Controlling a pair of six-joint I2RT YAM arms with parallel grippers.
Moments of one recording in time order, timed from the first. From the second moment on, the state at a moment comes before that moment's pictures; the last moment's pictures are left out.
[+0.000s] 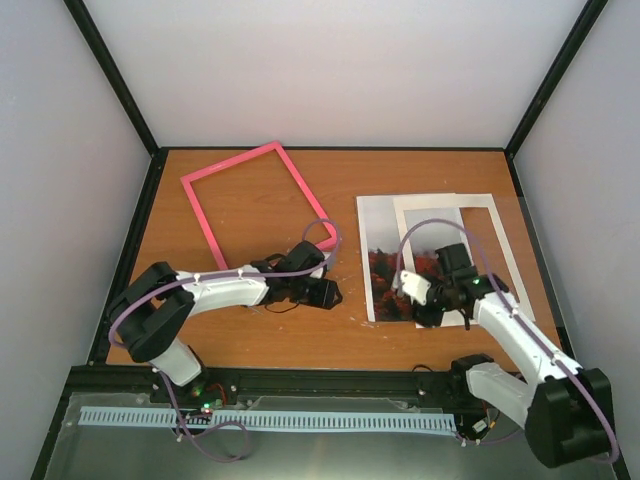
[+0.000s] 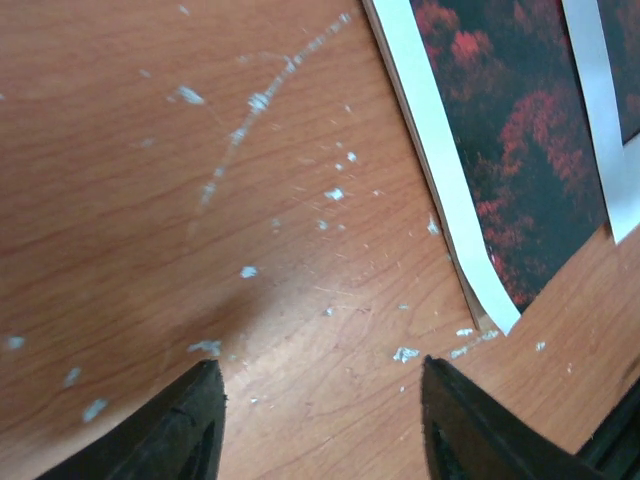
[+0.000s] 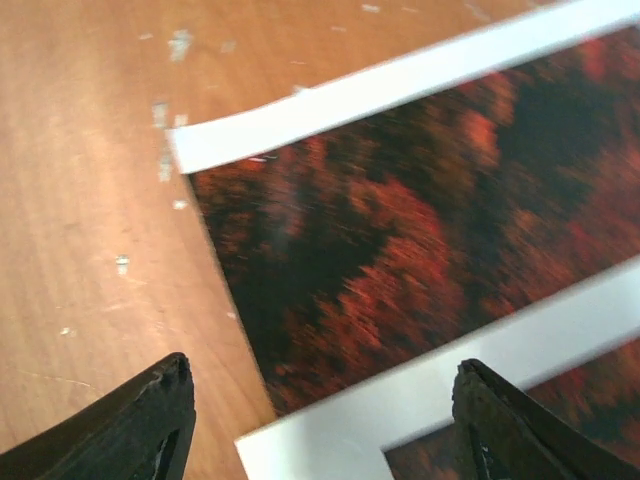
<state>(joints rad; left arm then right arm) -0.87 1.61 0.83 -0.19 0.27 -0.61 0.16 1.03 0.60 -0.78 -0.42 -0.93</state>
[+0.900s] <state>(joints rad) -0.83 1.50 0.73 -0.01 0.09 -0.88 0.75 1.09 0.43 -0.42 -0.05 -0.90</state>
